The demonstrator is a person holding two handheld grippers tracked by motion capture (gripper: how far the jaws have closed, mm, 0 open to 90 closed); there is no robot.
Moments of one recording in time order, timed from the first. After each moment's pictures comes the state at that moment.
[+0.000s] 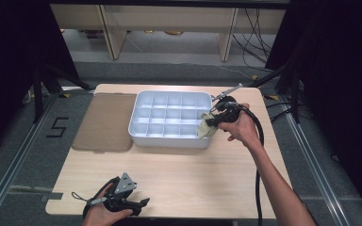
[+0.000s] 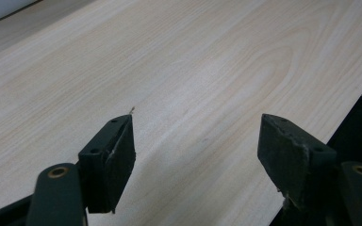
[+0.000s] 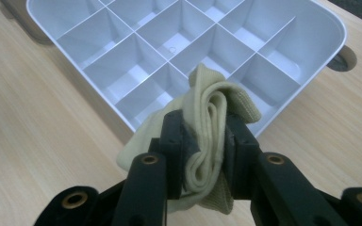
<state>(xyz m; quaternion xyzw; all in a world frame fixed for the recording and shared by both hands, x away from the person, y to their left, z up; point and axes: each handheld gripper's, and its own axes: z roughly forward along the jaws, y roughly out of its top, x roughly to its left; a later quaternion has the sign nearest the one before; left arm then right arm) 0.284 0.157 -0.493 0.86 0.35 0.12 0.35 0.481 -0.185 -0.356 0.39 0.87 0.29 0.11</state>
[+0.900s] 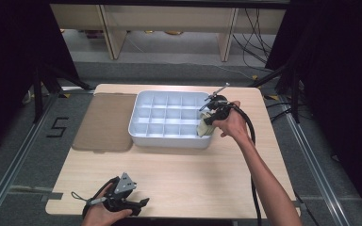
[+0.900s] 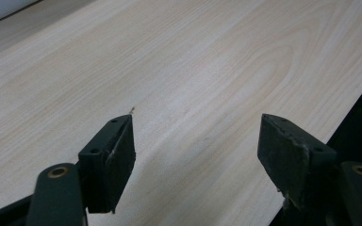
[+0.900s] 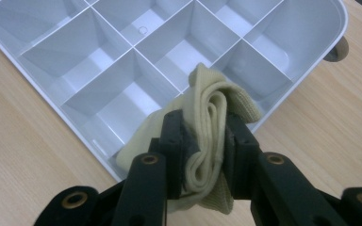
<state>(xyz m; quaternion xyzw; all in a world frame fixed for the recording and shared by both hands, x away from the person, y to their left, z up) 0.283 0.158 -0.493 0.86 0.35 0.12 0.35 0.511 -0.170 -0.380 0.39 0.88 0.23 0.12</state>
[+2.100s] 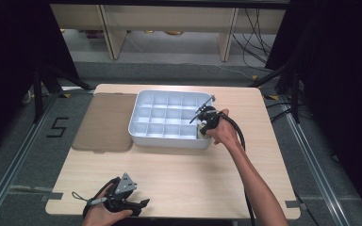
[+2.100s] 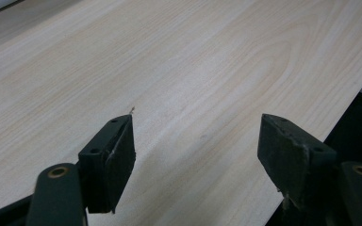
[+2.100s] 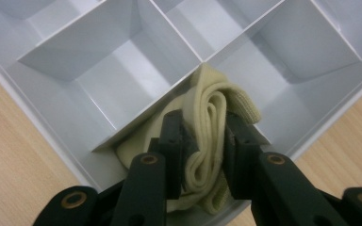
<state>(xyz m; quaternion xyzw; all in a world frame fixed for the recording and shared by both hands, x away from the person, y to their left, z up) 0.283 0.156 -0.495 0.86 0.35 0.12 0.35 0.518 -0.149 -0.429 0.36 0.91 0.16 0.12</state>
